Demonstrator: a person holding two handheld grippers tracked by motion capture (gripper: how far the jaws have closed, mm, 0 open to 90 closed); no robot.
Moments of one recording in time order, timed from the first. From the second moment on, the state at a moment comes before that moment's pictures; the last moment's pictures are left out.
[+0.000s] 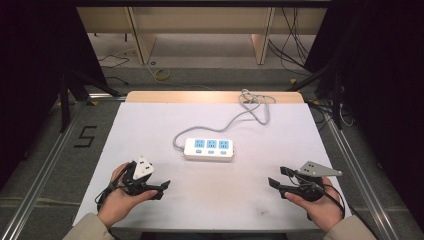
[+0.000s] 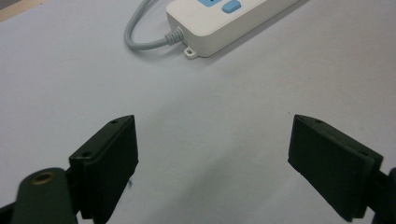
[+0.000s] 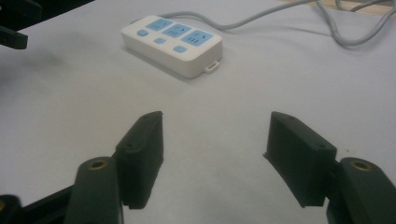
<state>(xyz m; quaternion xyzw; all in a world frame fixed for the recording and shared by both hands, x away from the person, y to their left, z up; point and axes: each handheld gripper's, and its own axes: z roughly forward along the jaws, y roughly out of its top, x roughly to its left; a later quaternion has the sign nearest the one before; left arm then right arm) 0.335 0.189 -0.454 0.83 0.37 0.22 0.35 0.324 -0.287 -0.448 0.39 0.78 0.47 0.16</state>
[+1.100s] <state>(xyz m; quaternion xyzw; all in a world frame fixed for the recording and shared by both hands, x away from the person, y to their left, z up) 0.338 0.189 -0.455 0.83 0.38 0.23 0.35 0.332 -0.273 -0.437 0.38 0.80 0.43 0.18</state>
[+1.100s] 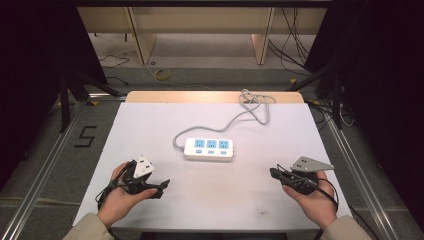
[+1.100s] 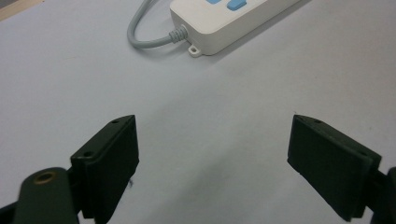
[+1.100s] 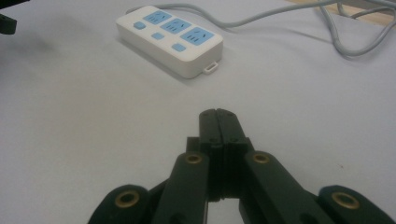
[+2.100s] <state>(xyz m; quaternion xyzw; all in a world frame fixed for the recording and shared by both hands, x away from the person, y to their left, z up) 0.338 0.188 -0.454 0.83 0.38 0.22 0.35 0.352 -0.245 -0.430 0.36 0.81 0.44 0.18</state>
